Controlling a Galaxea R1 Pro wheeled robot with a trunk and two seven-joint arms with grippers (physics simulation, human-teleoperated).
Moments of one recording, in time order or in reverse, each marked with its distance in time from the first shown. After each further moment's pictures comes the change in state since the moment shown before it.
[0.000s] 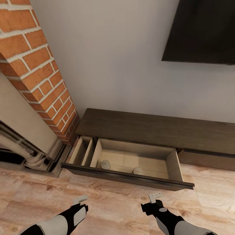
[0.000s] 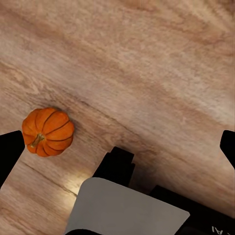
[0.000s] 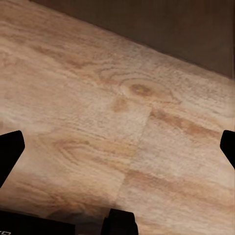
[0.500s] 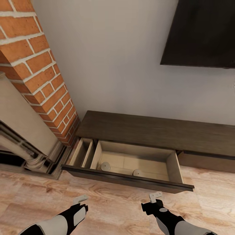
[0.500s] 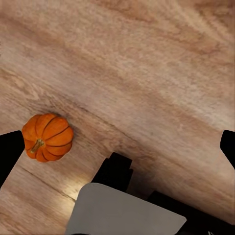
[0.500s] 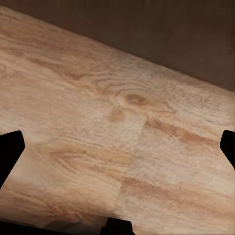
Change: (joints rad) left arm 0.000 0.001 0.000 0.000 0.001 -0.001 0.000; right arm 0.000 -0.001 -0.002 0.002 -0.004 -0.012 -0.006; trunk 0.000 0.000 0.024
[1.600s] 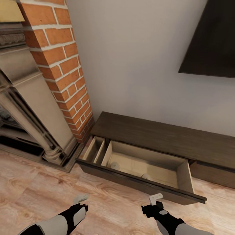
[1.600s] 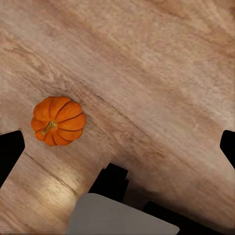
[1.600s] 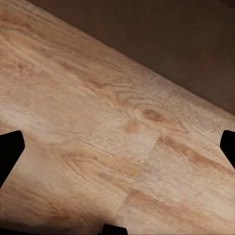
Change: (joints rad) left arm 0.000 0.000 0.000 0.000 0.000 -0.001 0.000; right arm 0.017 0.001 0.000 -0.002 0.017 0.000 -0.006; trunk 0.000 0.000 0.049
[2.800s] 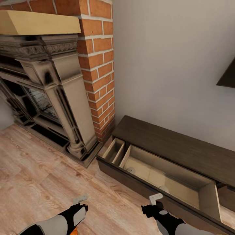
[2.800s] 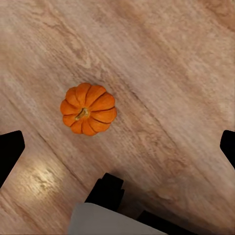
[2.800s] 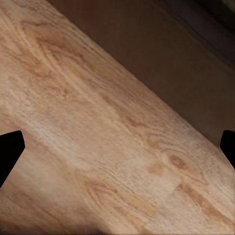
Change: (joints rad) left arm 0.000 0.000 0.001 0.000 0.000 0.000 -0.001; right arm 0.000 0.000 0.001 0.000 0.000 -0.001 -0.001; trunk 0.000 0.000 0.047
